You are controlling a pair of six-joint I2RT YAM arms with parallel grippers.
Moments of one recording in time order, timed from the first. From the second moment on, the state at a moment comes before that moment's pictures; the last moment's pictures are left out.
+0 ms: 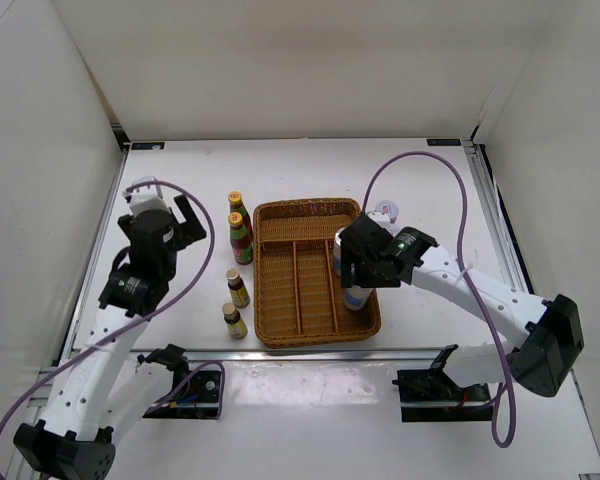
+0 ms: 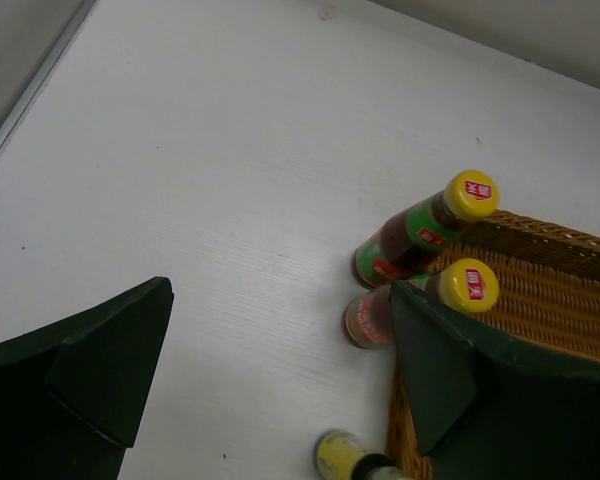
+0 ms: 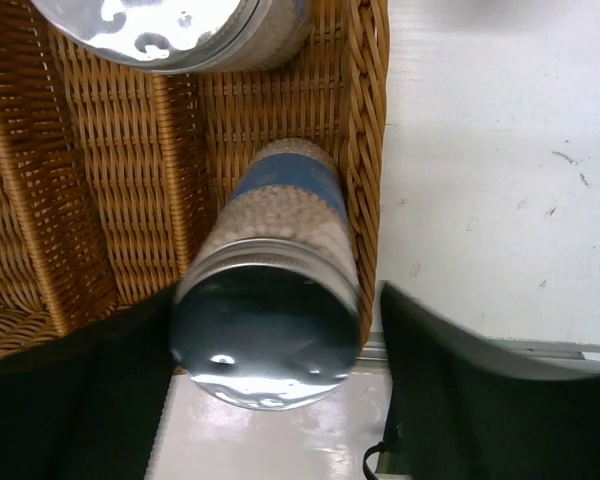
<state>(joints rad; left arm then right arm) -0.30 0.78 0.83 -0.41 -0.49 -0.35 0.87 1.30 1.12 -0.99 0.28 0.73</state>
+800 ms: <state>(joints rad) -0.34 1.07 1.04 -0.84 0.12 -0.38 0.87 1.18 1.15 -1.02 0.38 0.75</state>
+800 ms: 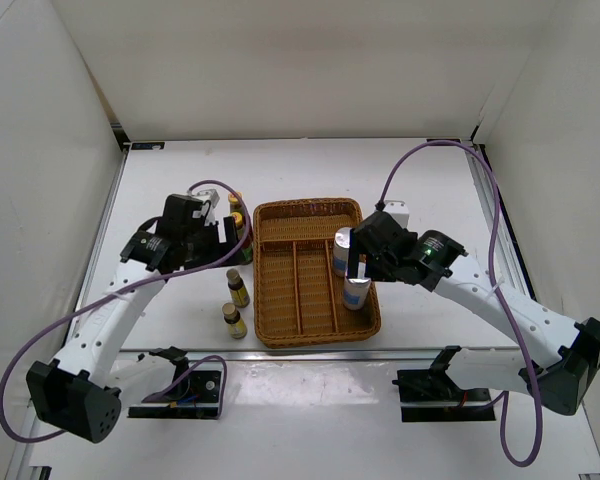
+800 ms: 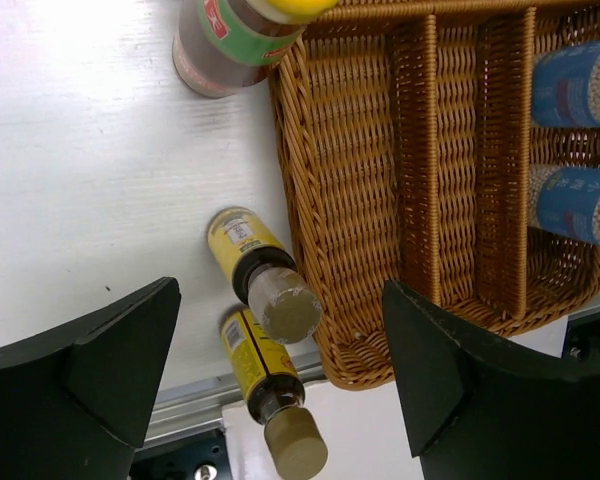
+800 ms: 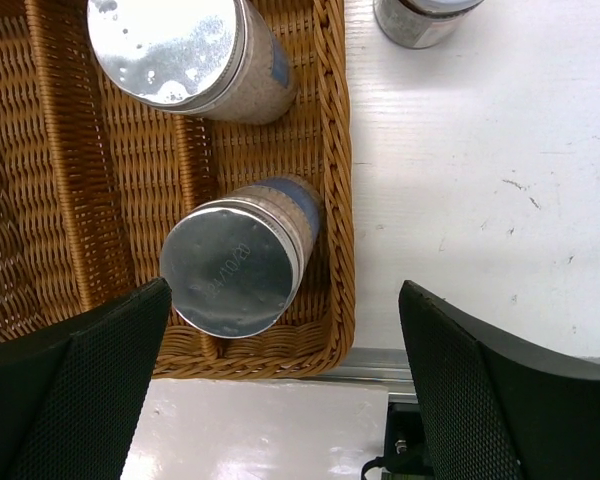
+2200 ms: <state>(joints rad) -0.49 1.30 1.41 -1.08 -0.06 -0.39 0.87 1.18 1.12 -1.02 0.39 0.78</state>
